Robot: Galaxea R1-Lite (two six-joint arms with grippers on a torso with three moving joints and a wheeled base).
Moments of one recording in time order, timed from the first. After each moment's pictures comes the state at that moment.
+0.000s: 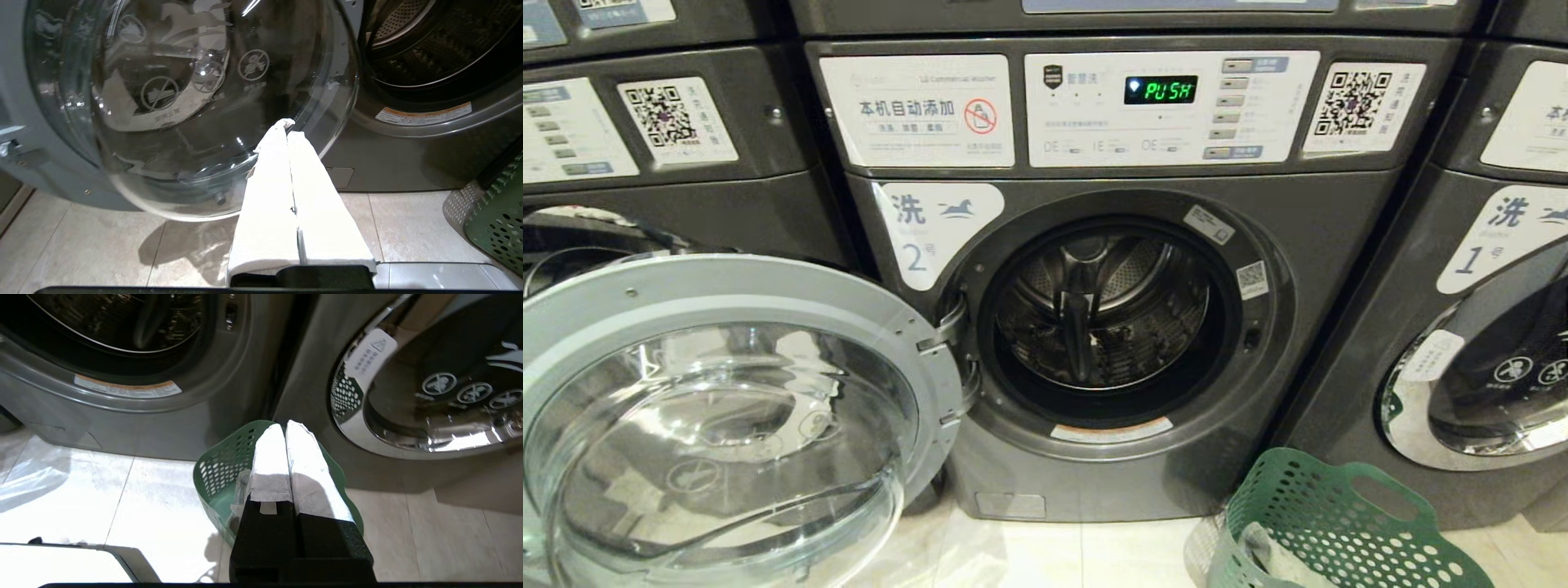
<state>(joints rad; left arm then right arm) 0.00 0.00 0.00 0.01 0.00 0.01 -0.19 0.72 -0.44 -0.07 0.13 -0.21</state>
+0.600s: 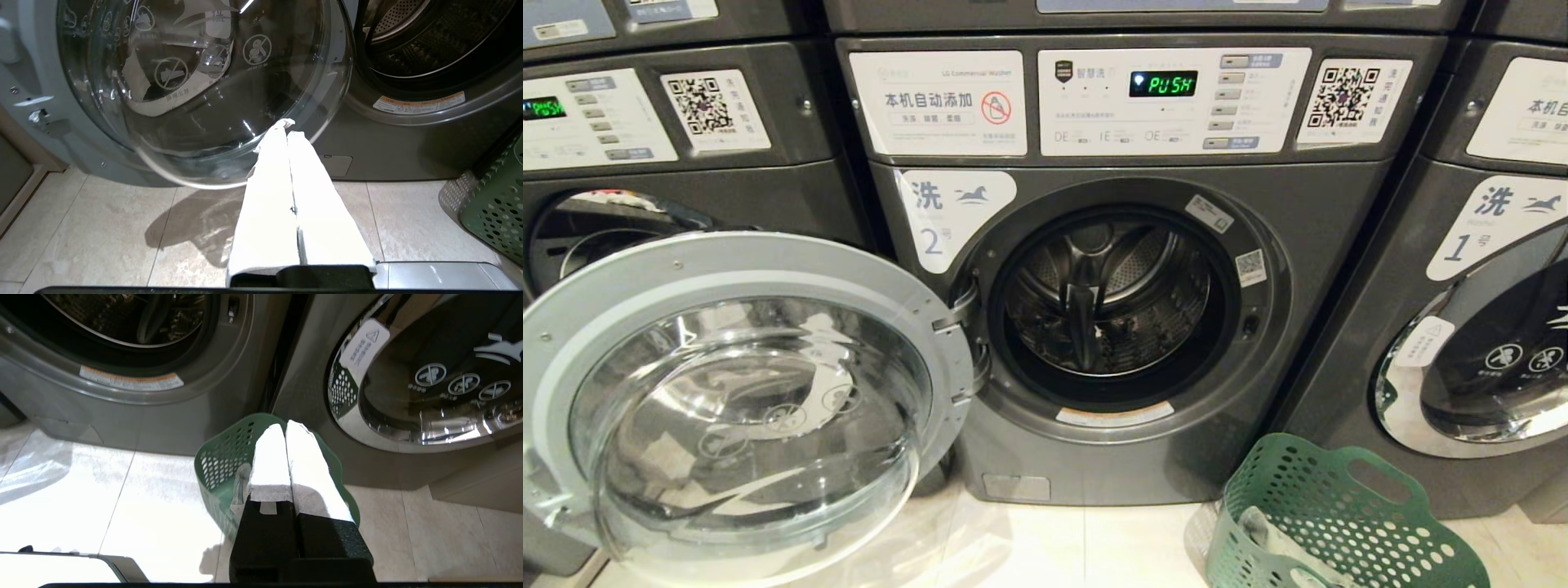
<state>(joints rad) 0.00 0.00 0.00 0.01 0.00 0.01 -0.19 0.72 -0.41 -0.12 0.12 -0.22</state>
